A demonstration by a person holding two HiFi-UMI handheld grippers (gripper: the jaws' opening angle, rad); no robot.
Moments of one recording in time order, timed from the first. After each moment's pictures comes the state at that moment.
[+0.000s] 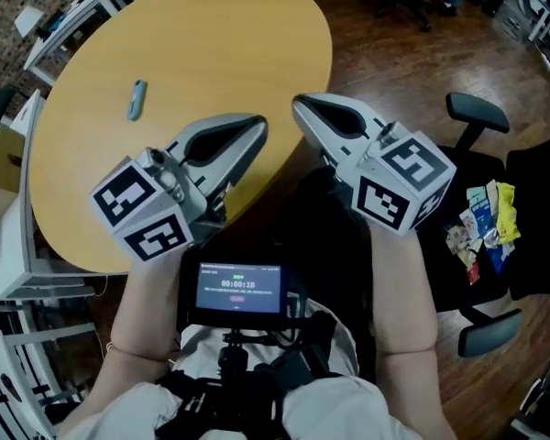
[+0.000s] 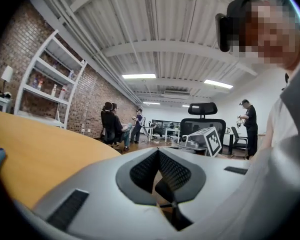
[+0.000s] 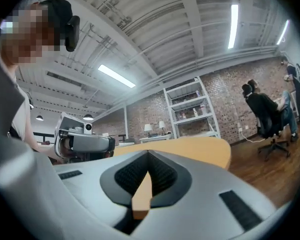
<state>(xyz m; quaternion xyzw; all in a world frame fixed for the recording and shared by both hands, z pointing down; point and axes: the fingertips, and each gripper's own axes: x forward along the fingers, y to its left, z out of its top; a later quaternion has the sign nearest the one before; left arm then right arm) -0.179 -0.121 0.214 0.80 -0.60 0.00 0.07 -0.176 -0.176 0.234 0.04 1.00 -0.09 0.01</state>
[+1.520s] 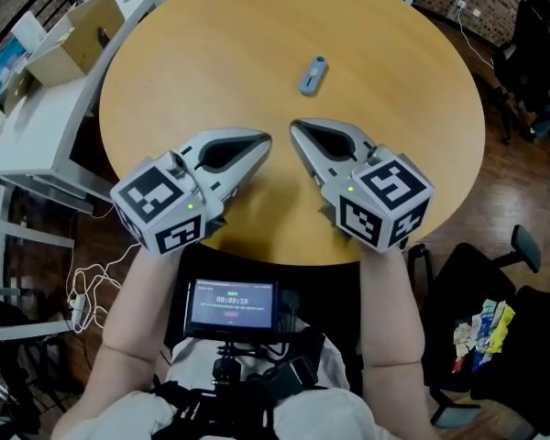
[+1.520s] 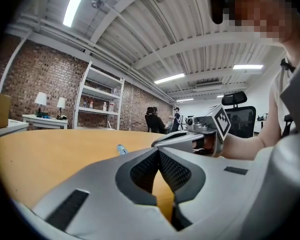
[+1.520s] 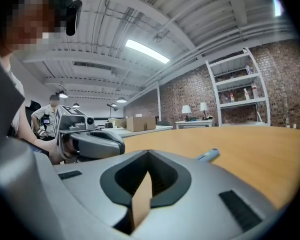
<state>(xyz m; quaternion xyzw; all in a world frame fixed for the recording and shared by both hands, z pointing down) -0.376 0.102 0.250 0.65 -0.76 0.03 0.05 -0.389 0.064 0.253 0.24 0.97 -0.01 -0.08</state>
